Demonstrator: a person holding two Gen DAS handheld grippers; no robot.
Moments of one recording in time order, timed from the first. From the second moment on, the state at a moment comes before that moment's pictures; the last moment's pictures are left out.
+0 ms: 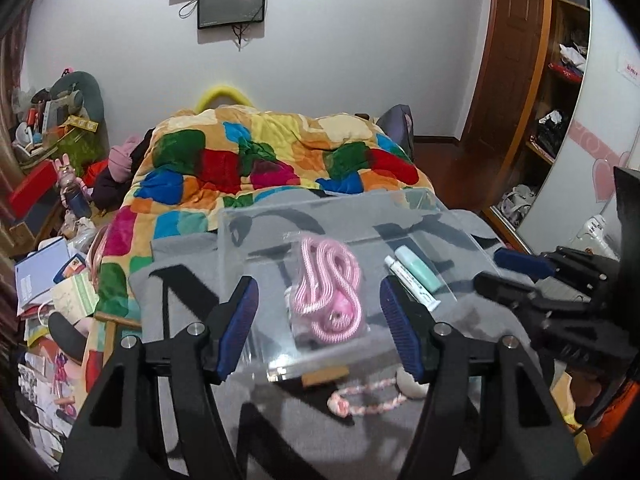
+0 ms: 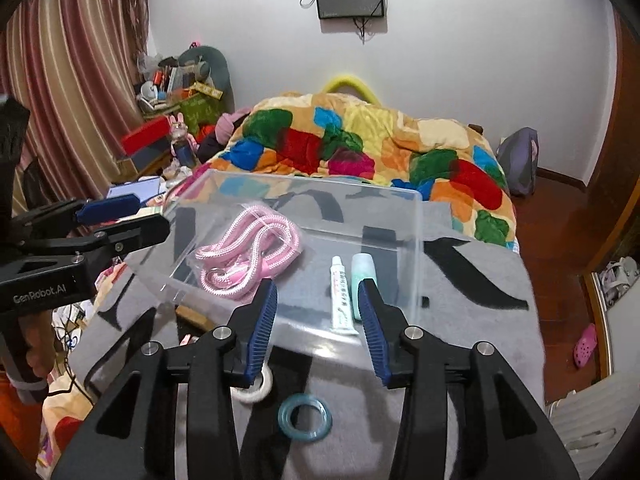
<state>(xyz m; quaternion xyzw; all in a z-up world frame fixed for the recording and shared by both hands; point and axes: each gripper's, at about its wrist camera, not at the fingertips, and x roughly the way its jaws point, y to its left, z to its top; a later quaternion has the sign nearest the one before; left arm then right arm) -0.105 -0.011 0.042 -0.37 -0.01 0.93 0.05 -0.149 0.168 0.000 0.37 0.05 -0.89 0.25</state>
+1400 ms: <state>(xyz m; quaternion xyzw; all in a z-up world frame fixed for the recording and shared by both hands) -0.057 -0.001 -0.047 -0.43 -0.04 0.90 0.08 -0.114 0.134 -0.064 0.42 0.09 -0.85 0.30</state>
